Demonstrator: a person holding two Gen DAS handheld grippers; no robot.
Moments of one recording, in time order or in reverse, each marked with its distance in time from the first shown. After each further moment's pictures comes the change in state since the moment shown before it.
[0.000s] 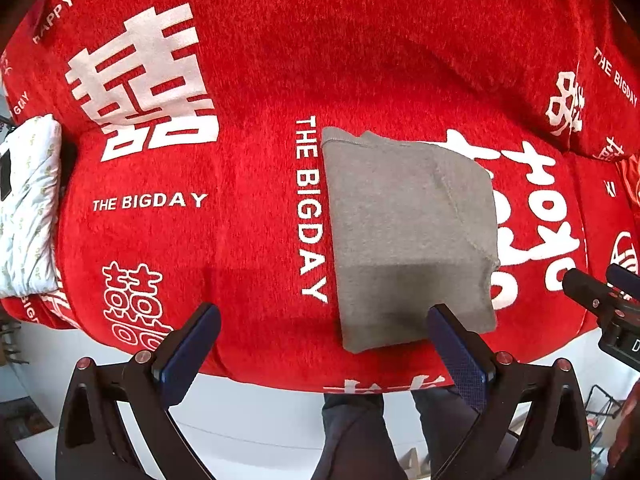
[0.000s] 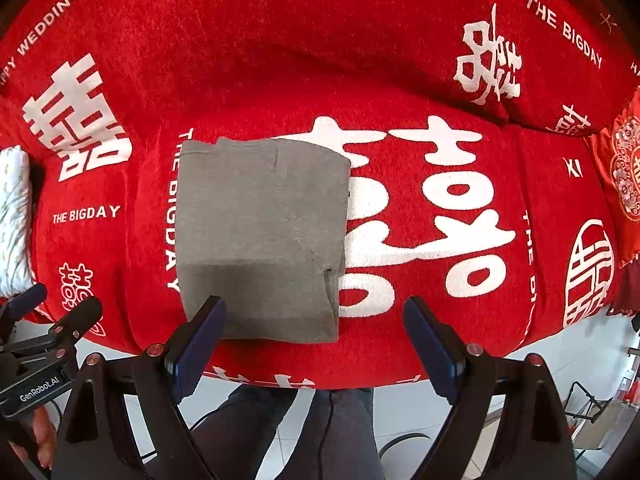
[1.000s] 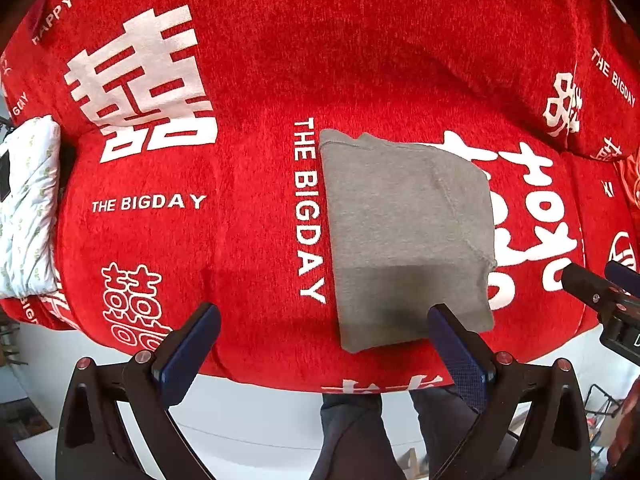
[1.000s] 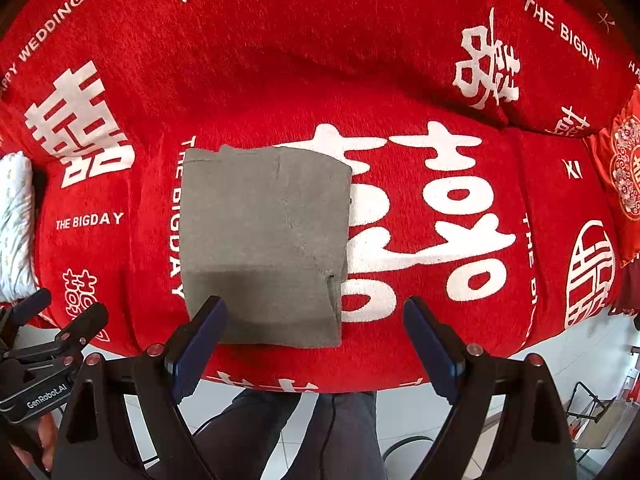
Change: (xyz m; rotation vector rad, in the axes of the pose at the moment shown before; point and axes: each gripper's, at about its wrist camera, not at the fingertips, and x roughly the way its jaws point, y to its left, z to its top) left arm -0.003 -0.002 -0.001 -0.009 -0.003 -0.004; right arm -0.006 0.000 0.006 0.000 -0.013 0.010
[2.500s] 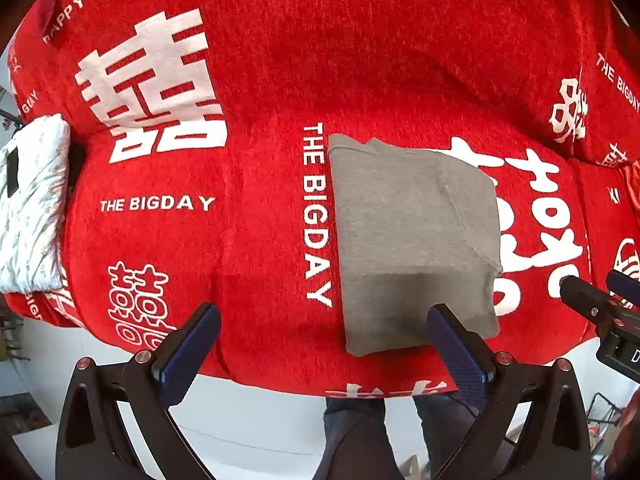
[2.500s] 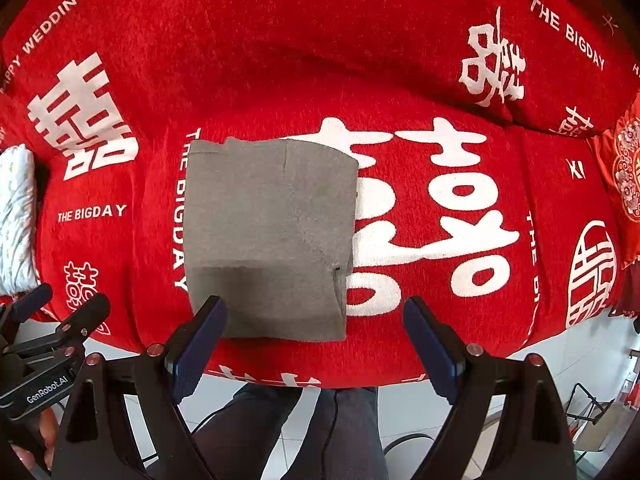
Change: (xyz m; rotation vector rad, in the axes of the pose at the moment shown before) left arm -0.003 0.003 -0.005 -0.053 -0.019 0.021; right arm 0.001 0.004 -0.005 -0.014 0.011 0.005
